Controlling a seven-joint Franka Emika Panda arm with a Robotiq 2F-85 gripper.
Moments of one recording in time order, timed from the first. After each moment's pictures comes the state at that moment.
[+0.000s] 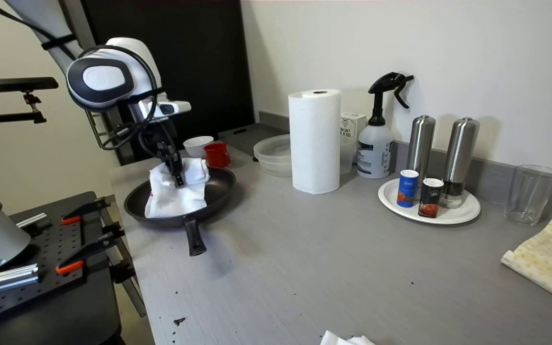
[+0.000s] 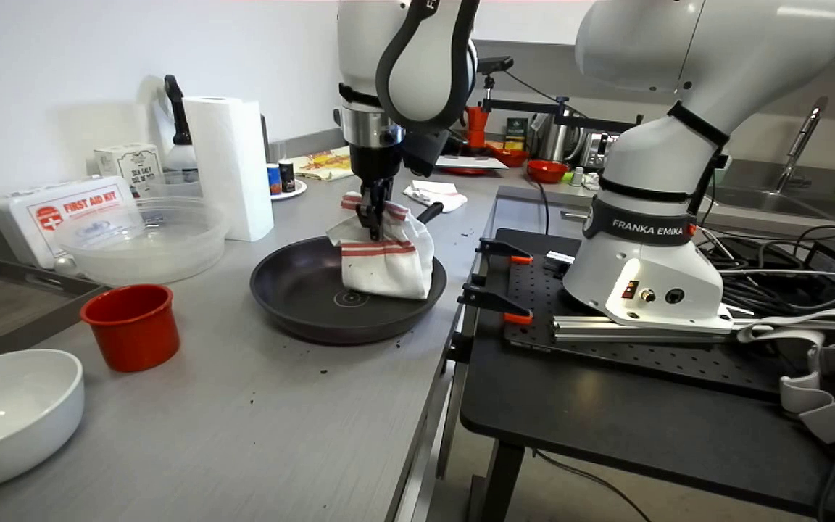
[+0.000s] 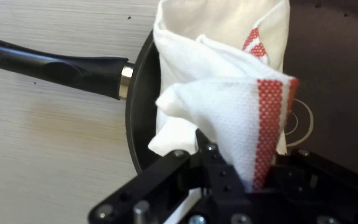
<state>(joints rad) -1.92 -0.26 2.03 -2.77 0.06 2.91 0.02</state>
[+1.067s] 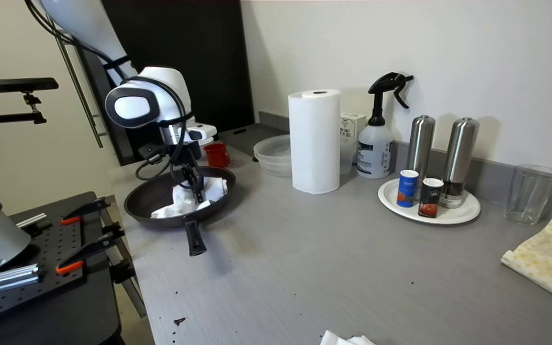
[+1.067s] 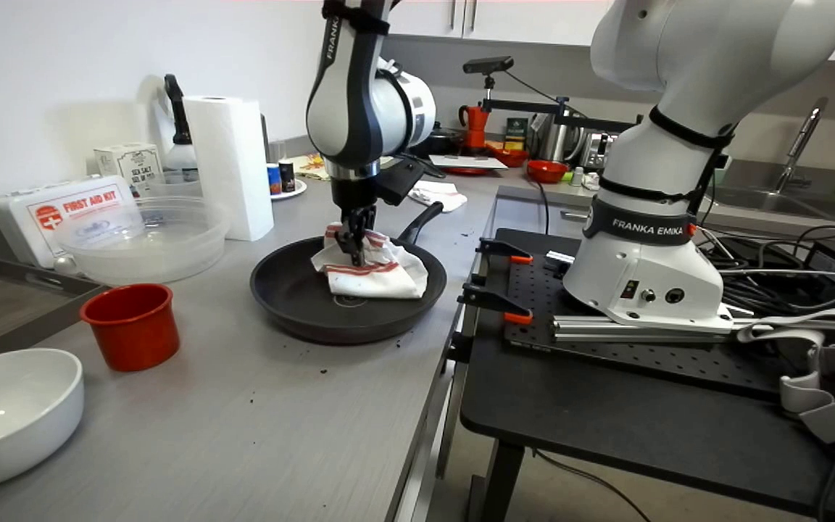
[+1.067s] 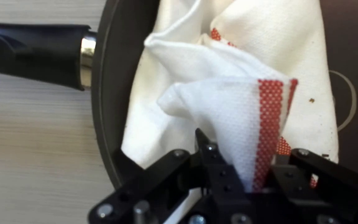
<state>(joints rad) -2.49 -0.48 2.60 -2.56 0.54 2.92 -0.36</state>
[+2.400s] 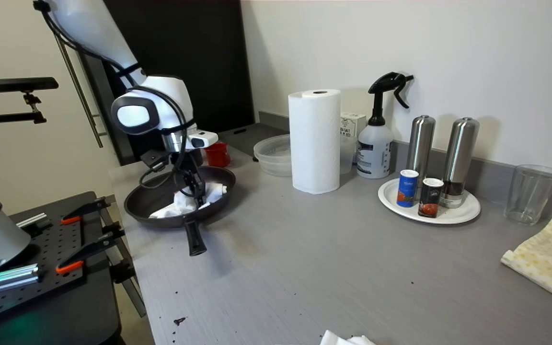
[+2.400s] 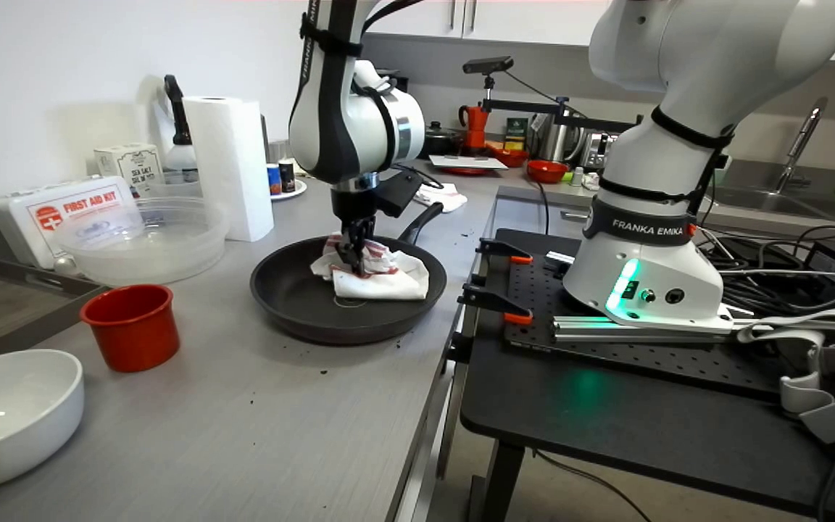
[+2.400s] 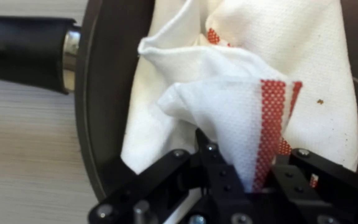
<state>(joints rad) -2.45 -0.56 2.60 -2.51 0.77 2.91 -0.55</state>
